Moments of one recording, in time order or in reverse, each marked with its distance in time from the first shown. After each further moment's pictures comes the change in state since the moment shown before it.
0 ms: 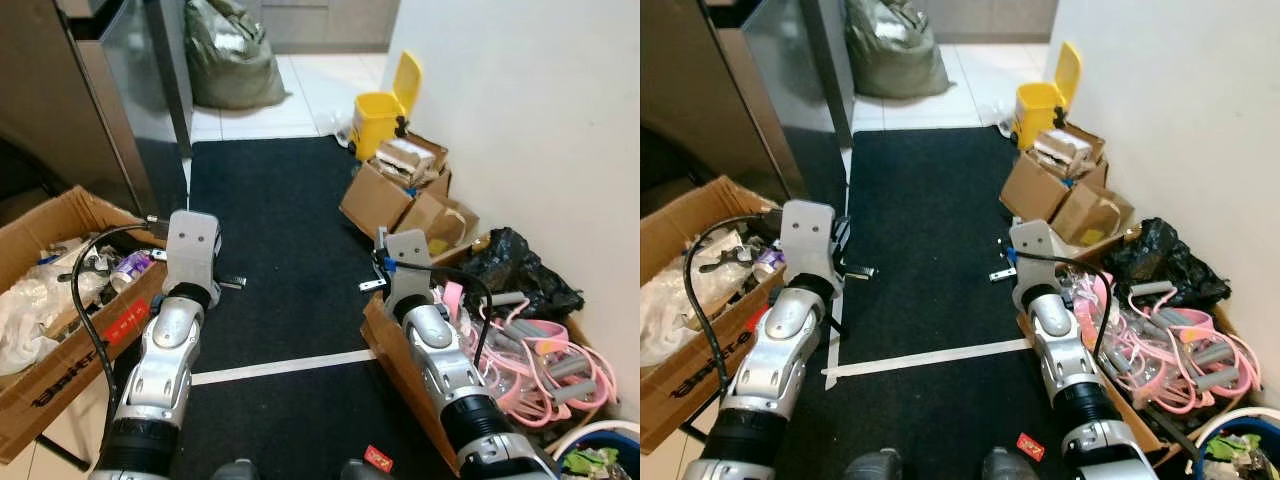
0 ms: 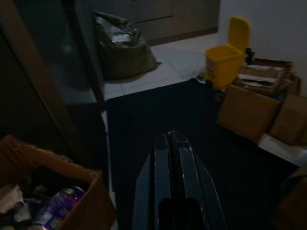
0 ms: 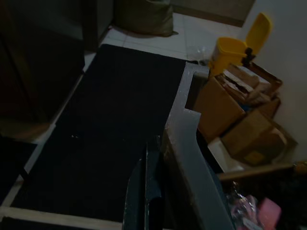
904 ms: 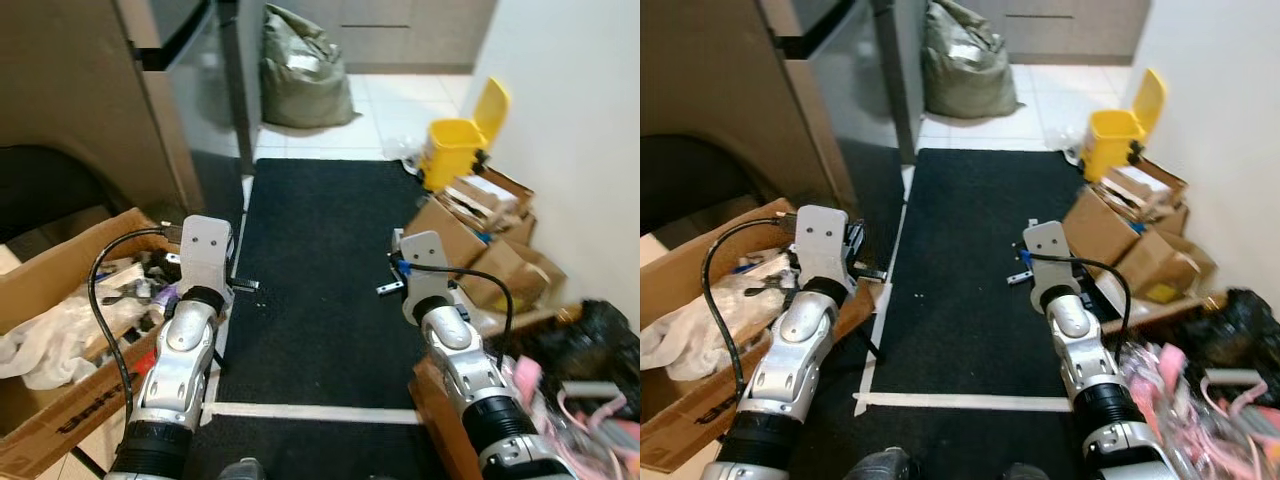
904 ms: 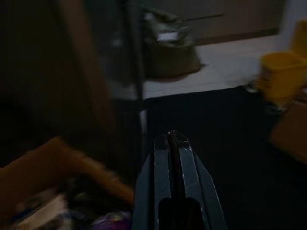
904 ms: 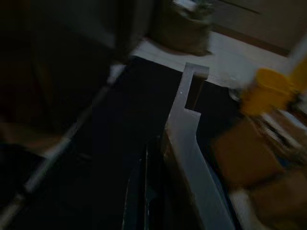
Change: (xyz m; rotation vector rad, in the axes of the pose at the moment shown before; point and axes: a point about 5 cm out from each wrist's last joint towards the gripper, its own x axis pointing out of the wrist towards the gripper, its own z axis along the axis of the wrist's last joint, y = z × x) left arm -0.001 0.001 0.000 0.002 0.000 0.002; right arm 0.000 0.002 0.000 -0.035 0.005 0.017
